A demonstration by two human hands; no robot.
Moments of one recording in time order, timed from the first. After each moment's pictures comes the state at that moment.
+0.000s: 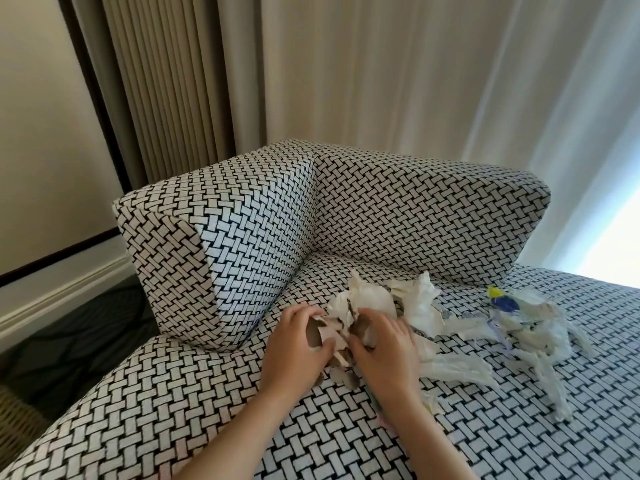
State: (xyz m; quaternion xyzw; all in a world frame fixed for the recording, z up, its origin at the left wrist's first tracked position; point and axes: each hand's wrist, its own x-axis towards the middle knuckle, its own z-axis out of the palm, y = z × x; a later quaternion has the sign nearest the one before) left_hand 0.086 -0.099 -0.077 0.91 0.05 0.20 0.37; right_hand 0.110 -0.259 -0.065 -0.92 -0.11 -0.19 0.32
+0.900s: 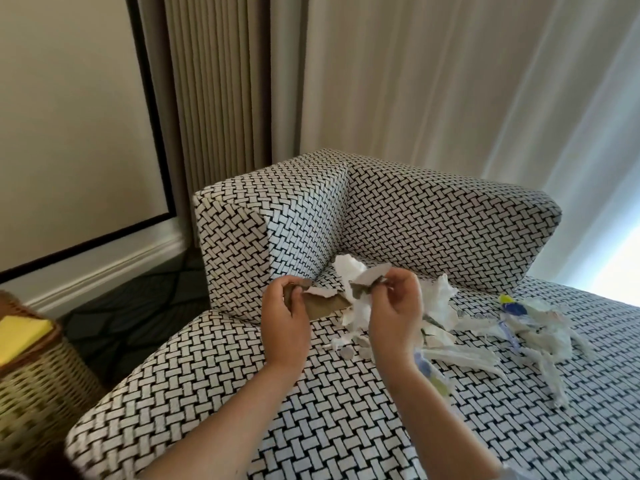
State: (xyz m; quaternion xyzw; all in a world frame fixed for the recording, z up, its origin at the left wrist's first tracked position) left_hand 0.025 -0.068 -0.018 0.70 0.12 0.41 0.57; right_hand 0.046 -0.193 0.023 -0.66 -0.07 -0.20 0.72
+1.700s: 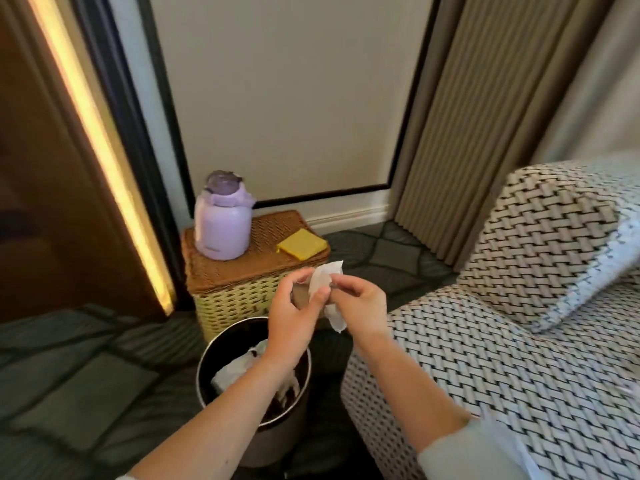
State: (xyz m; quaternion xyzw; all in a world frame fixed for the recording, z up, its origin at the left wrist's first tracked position) left_hand -0.246 0.179 -0.070 0.64 0.32 0.45 0.54; right_hand -0.150 0.122 -0.041 -0.69 -0.24 0.28 0.62
